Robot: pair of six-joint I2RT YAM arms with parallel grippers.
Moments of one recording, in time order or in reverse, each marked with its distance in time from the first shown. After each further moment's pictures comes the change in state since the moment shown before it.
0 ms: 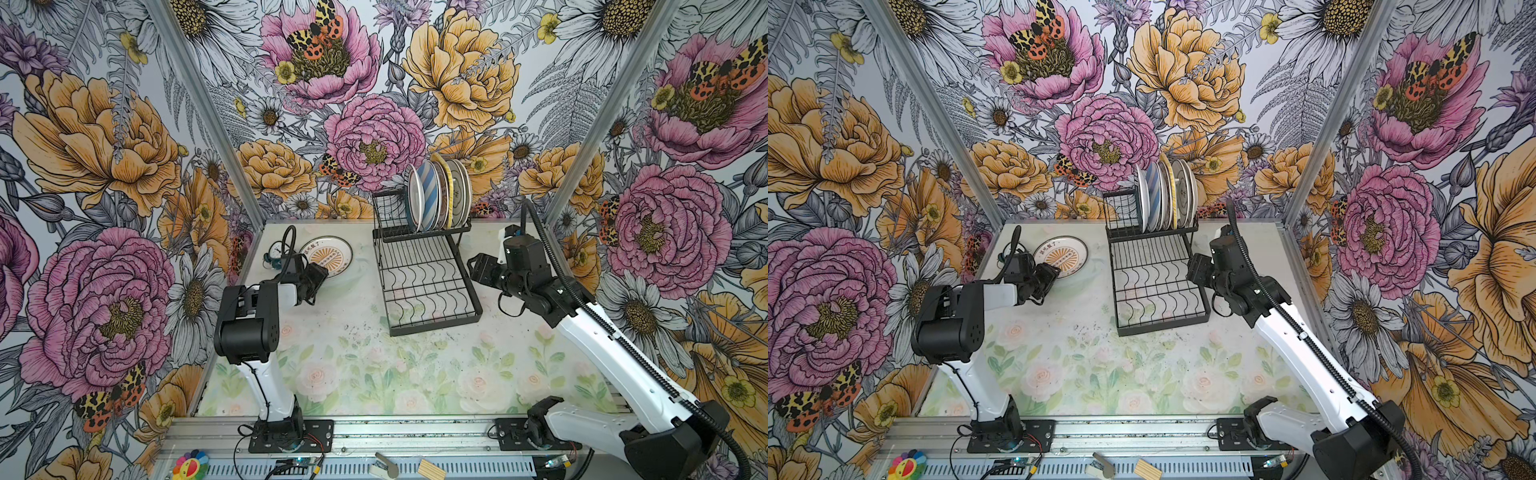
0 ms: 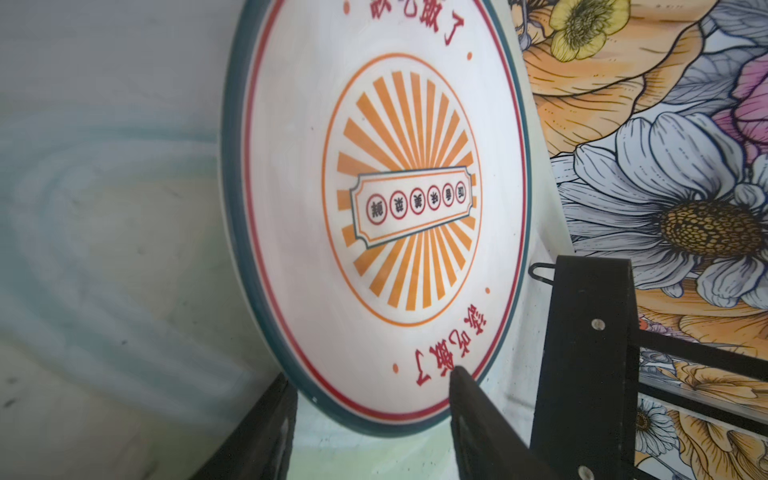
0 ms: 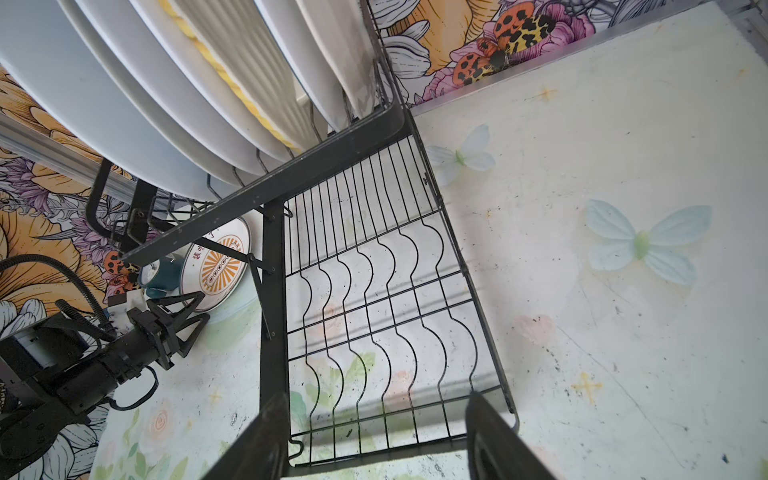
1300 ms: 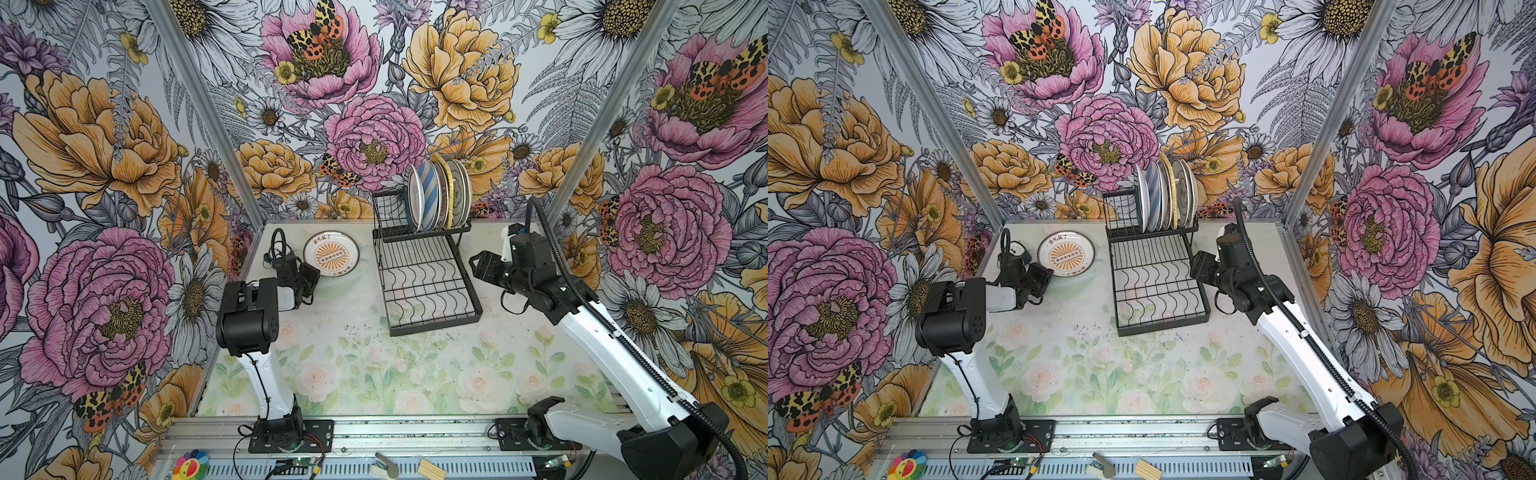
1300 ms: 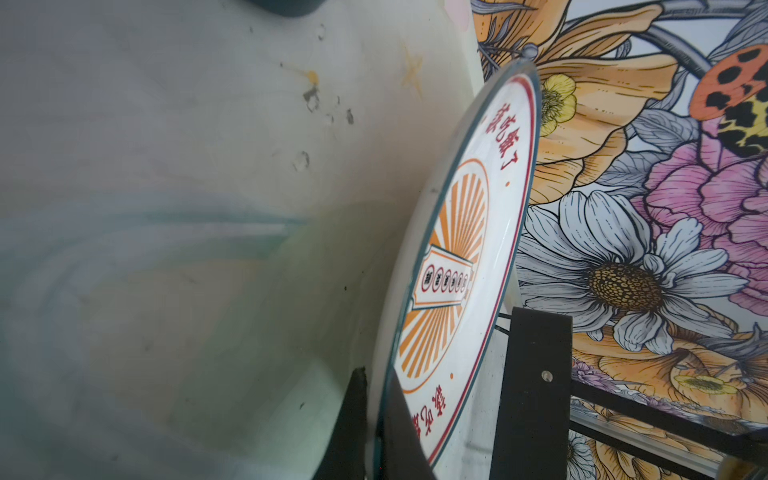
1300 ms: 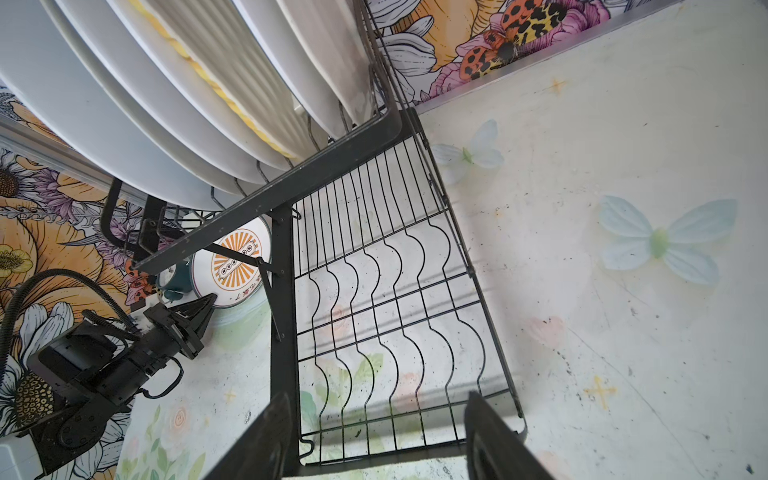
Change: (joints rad) left arm 0.043 0.053 -0.040 0.205 0.055 -0.149; right arm -0.050 0.004 -0.002 0.017 -0.089 0.000
